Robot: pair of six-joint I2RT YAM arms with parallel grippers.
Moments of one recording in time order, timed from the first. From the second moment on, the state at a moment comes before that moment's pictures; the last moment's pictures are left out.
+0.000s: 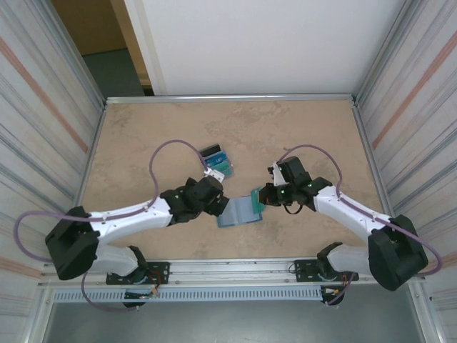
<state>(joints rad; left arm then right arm) -0.96 1.29 0.77 -0.37 -0.44 -0.26 0.54 1.21 0.69 -0.43 -0.38 0.56</state>
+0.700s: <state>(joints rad) -0.72 0.97 0.73 -0.20 0.08 0.00 0.67 1.12 0.87 -0.48 -0.38 0.27</state>
